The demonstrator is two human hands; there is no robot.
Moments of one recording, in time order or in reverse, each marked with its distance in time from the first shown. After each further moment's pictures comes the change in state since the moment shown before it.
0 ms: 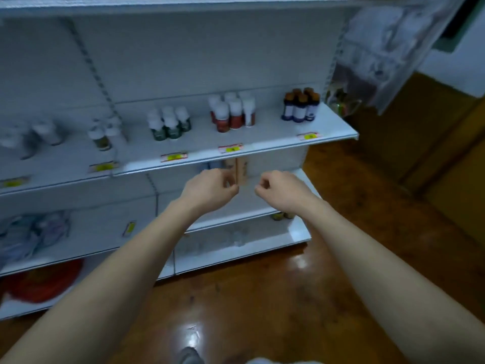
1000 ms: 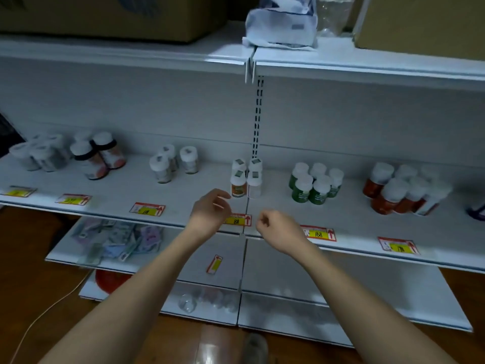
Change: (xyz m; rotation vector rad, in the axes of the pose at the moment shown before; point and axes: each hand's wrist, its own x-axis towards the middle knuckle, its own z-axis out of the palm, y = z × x) left_hand 0.057 -0.387 -0.099 -0.613 0.459 -0.460; right_hand 0.277 -0.290 0.169 0.057 -0.177 -0.270
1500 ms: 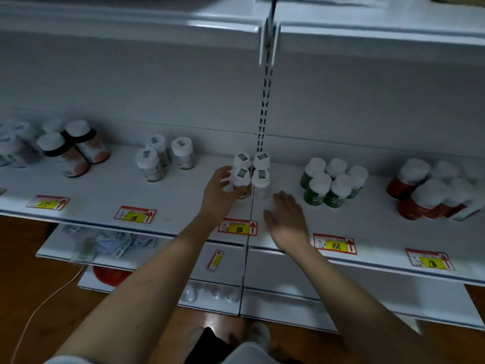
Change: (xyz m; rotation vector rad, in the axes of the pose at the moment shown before) left_hand 0.096 -0.022 0.040 -0.279 0.030 -0.015; right_hand 0.084 0.047 0.049 -0.044 0.113 0.065
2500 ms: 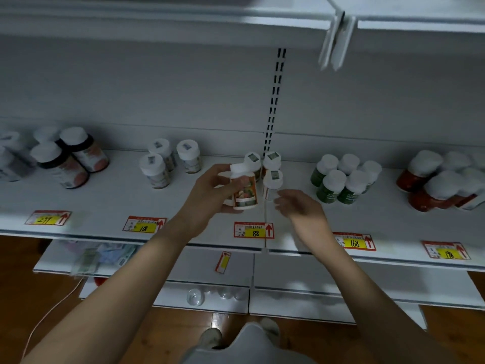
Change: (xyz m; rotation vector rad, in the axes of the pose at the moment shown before) left_hand -0.011 0.038 -0.073 -0.324 -0.322 -0.175; right_hand -0.024 -0.052 -0.042 0.881 0.115 0.171
